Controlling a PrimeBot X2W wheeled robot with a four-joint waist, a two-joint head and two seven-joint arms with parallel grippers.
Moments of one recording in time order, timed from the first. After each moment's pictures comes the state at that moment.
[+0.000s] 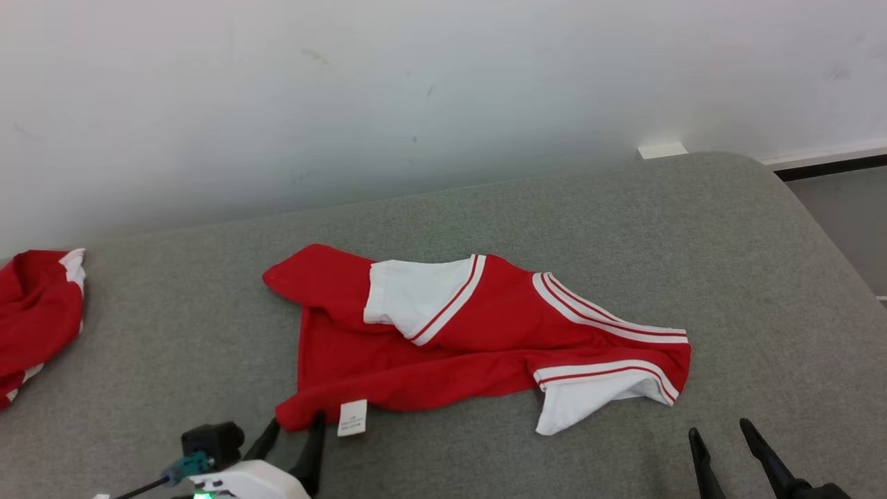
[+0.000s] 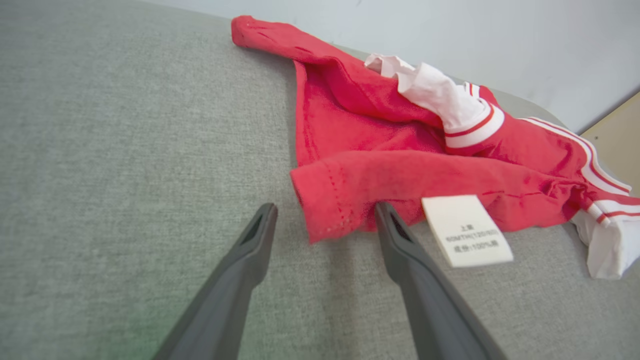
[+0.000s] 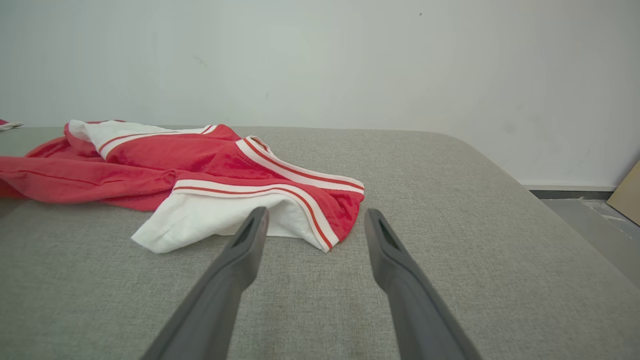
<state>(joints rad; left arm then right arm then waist) -0.24 0.11 -0.17 0.64 -0.43 -0.12 -0.14 0.02 -0.12 0.11 0.28 0.19 0.13 -0.26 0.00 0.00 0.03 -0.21</state>
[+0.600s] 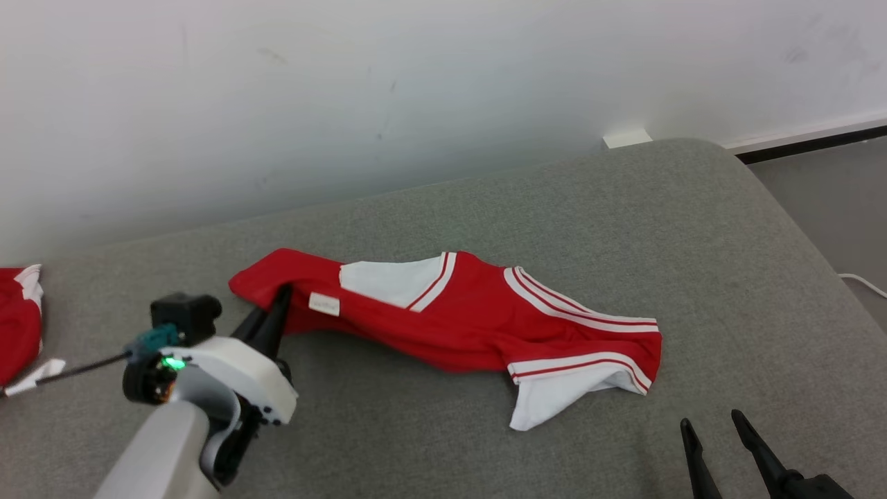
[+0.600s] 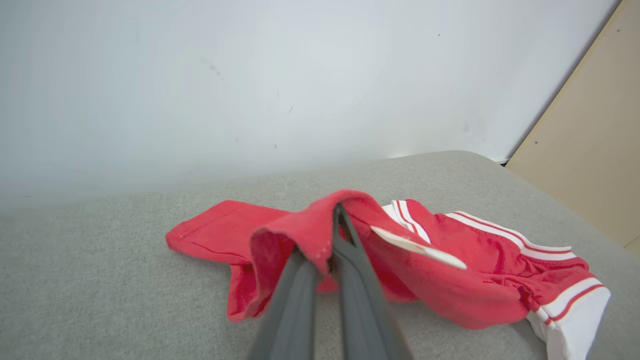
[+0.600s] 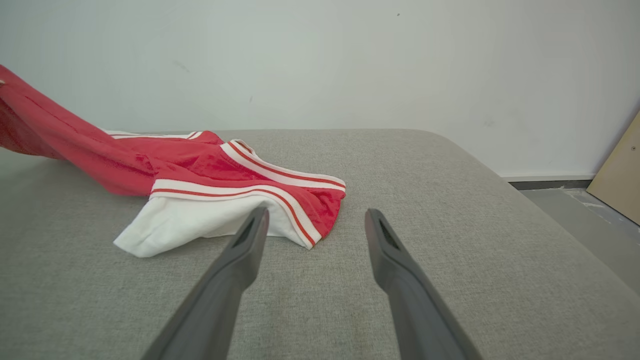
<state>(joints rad) -0.47 0.26 -0.32 0.55 -0.50 -0.13 -0.11 0.00 -0.10 0.12 0.29 0.19 0.13 -0.26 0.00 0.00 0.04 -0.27</state>
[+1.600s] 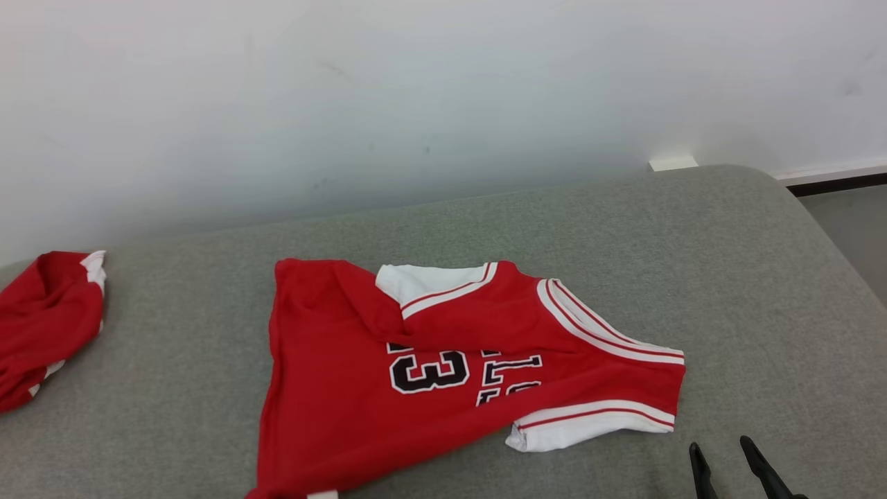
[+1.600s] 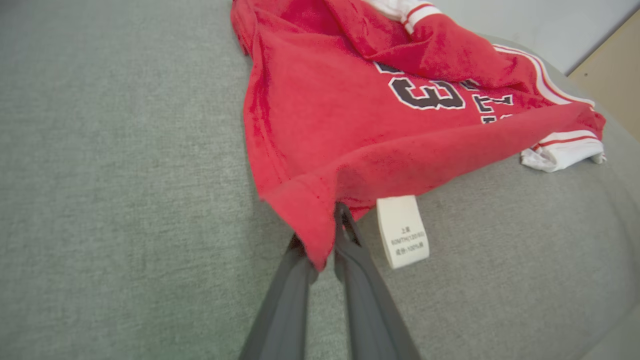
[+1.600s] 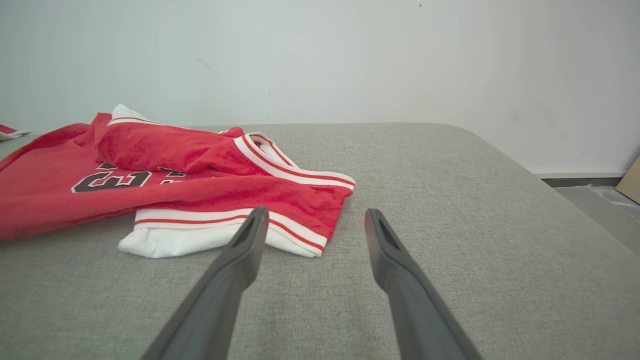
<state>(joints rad) 0.09 0.40 -0.36 0.18 -0.59 0.01 -0.07 0.06 -0.09 0.08 0.28 0.19 0.13 -0.26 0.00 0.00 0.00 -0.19</state>
